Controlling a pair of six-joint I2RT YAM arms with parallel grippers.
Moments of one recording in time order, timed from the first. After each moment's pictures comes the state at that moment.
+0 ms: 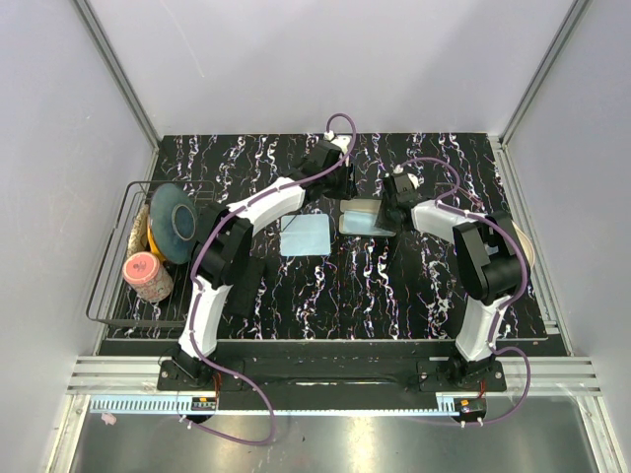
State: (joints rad) left arm -0.60 2.19 1.79 -0.24 0.11 -0.37; right arm 0.35 1.89 1.16 -0.20 0.12 0.55
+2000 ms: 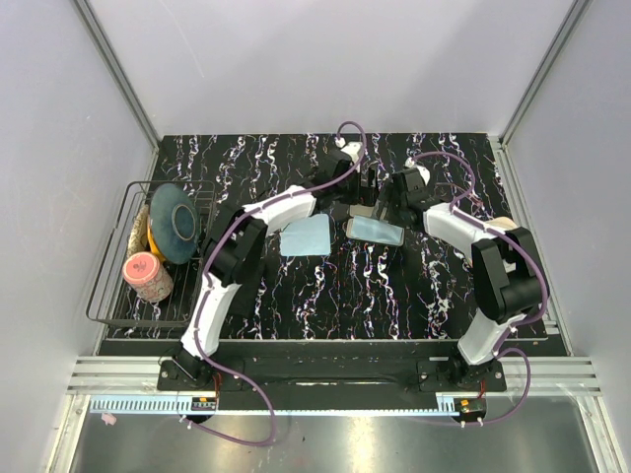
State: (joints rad) left arm -0.65 2.29 1.80 -0.07 0.17 -0.44; right arm 0.35 1.73 1.11 -0.22 0.16 0.56
